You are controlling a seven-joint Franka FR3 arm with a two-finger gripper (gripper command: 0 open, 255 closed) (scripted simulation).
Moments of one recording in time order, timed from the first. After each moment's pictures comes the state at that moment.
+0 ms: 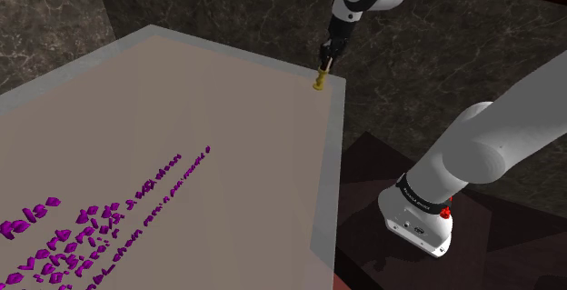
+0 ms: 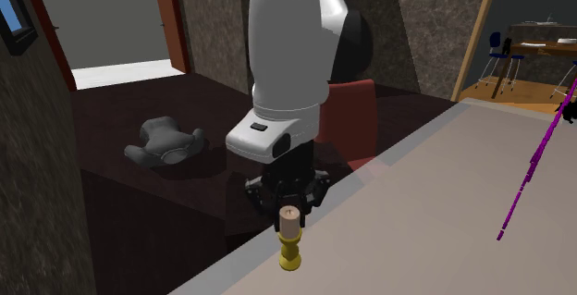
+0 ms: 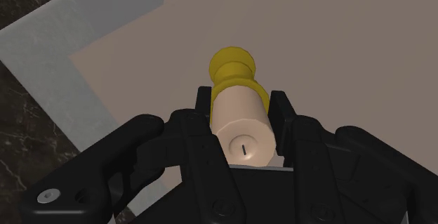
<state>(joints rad) -0.03 -0.22 -0.20 -2.37 -0.03 2.17 -0.19</state>
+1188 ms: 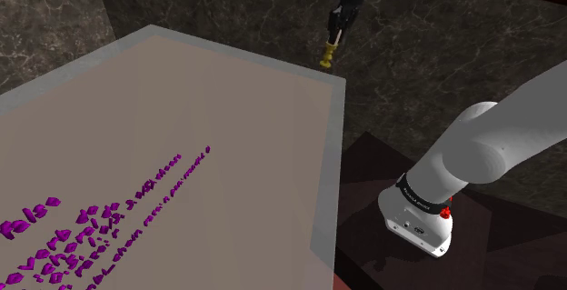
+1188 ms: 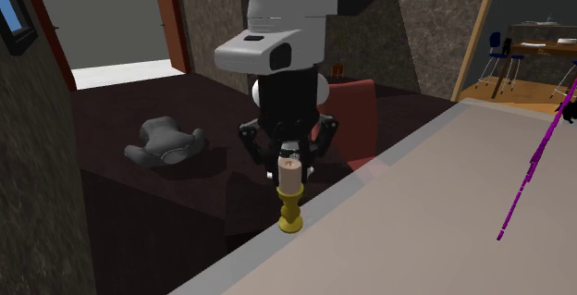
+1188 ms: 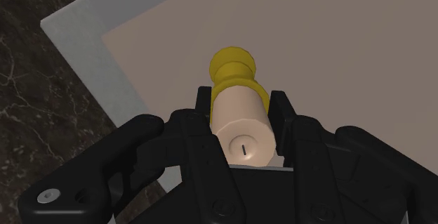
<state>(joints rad) -0.03 -0.29 -0.19 -2.19 -0.04 1.92 -0.18</state>
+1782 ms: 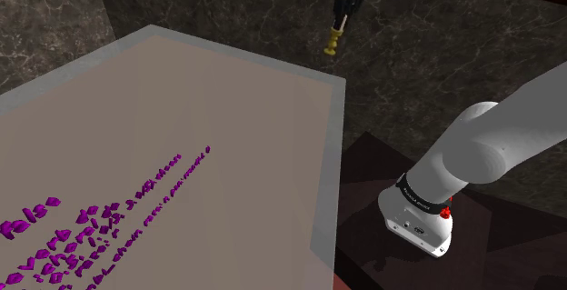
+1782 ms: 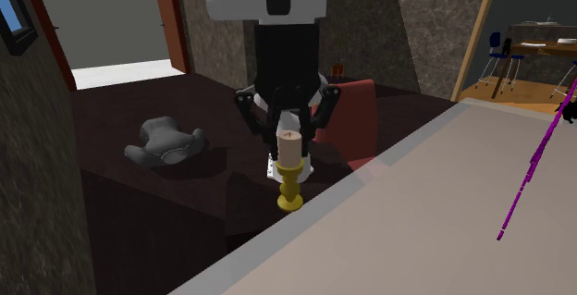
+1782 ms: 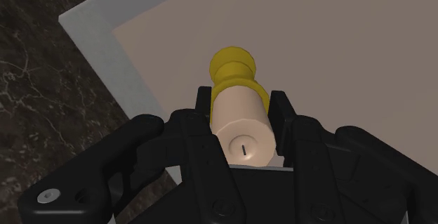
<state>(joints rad) -0.03 -0.30 -0.19 -2.08 -0.04 1.80 -0.18</state>
